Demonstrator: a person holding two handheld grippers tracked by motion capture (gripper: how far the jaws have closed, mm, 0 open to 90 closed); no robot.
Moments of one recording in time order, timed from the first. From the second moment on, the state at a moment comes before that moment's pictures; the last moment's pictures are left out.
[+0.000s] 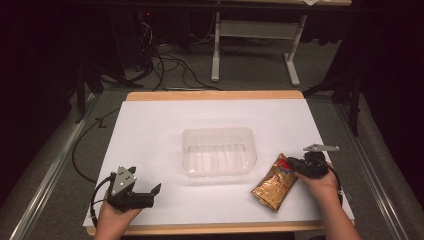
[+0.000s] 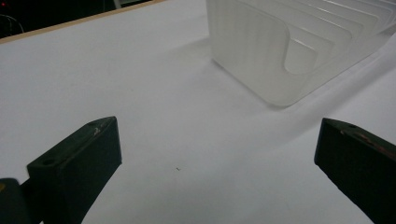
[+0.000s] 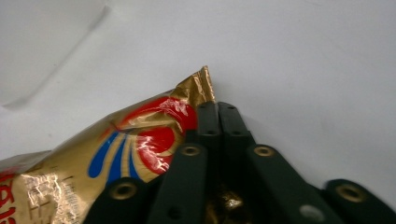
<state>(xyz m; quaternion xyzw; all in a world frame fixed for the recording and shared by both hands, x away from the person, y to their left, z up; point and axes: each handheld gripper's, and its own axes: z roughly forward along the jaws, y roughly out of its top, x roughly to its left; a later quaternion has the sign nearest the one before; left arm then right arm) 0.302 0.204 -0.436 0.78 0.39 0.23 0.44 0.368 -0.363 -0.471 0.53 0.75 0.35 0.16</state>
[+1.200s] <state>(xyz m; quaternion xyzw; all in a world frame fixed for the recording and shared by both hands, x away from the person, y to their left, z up) 0.311 0.187 -0.425 0.78 0.36 0.24 0.46 0.319 -0.319 -0.448 0.49 0.77 0.37 0.19</state>
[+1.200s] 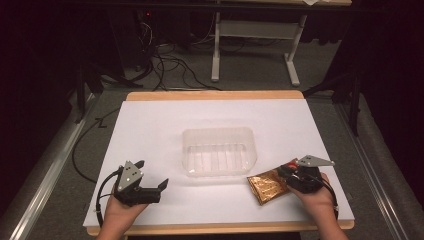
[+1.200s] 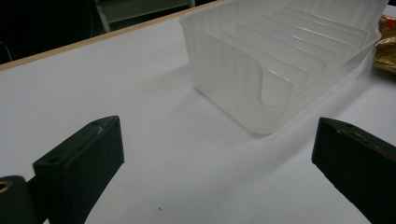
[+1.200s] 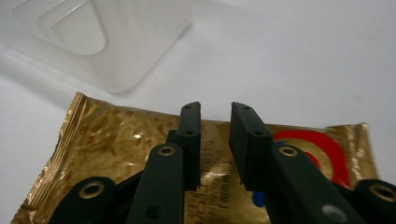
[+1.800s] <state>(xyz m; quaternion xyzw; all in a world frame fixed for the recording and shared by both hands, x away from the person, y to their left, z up) 0.311 0.187 -0.428 0.78 0.36 0.23 0.46 0.292 -0.372 -0.446 0.55 0.71 0.40 0.21</state>
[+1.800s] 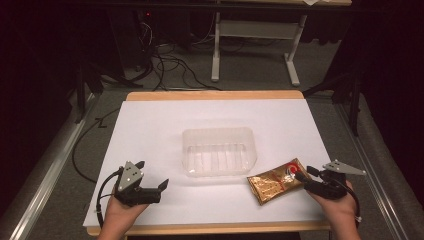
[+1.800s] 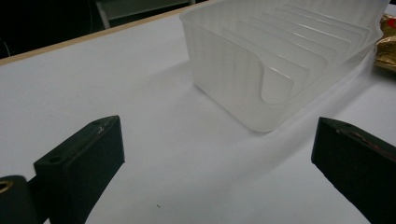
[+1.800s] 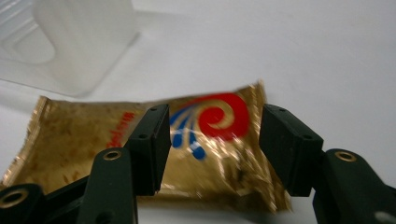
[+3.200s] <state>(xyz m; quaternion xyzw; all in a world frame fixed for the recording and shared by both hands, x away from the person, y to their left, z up) 0.312 0.181 -0.433 0.79 0.35 0.21 0.45 0.301 -0.413 -0.484 0.61 0.64 0.47 0.03</state>
